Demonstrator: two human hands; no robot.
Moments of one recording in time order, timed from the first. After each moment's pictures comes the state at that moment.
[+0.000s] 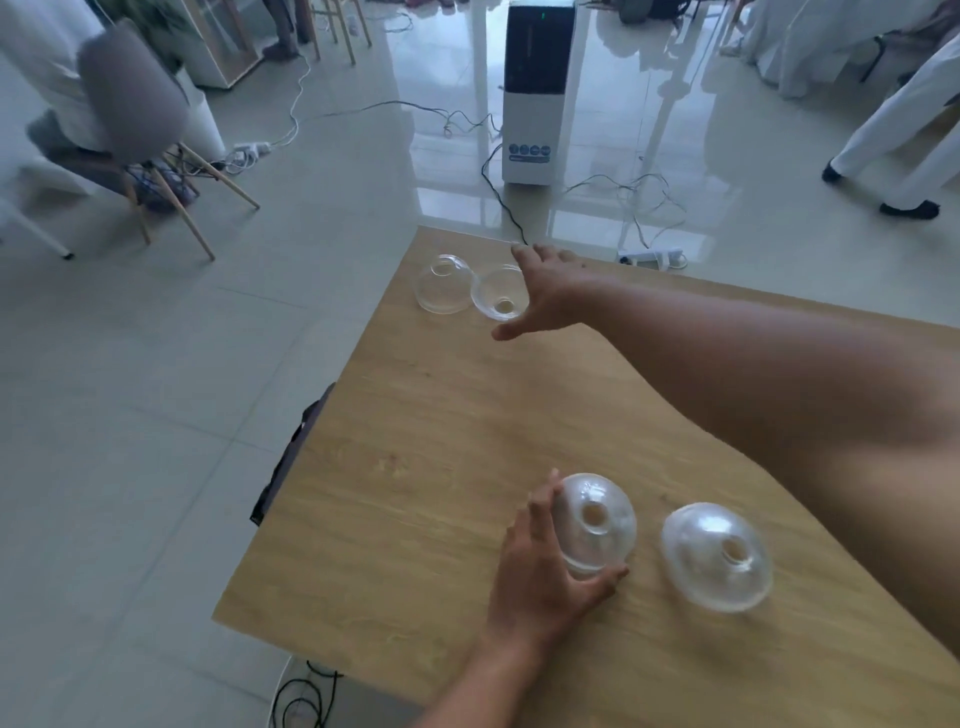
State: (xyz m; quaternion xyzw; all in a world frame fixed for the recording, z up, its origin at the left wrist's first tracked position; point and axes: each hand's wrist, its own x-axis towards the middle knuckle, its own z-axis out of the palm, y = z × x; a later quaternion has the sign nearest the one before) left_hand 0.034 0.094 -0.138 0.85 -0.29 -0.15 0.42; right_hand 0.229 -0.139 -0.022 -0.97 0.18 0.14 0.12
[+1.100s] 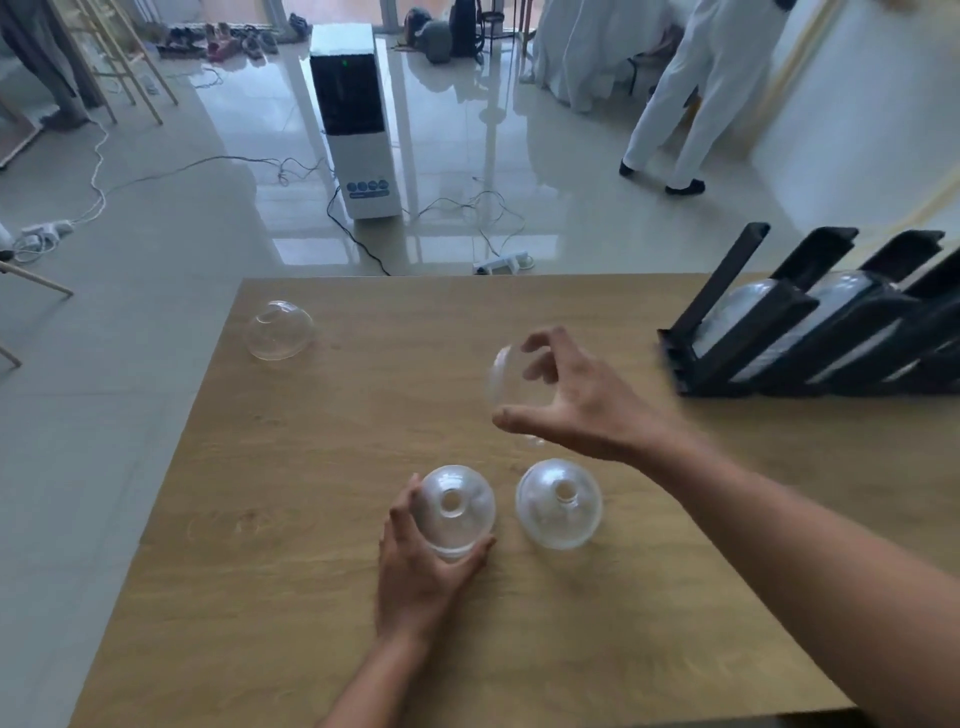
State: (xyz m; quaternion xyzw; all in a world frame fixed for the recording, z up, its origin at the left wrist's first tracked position) left_hand 0.031 0.090 -0.142 0.84 -0.27 -0.14 0.44; right_hand -0.052 -0.138 0.020 -0.88 0.30 -0.07 0.37
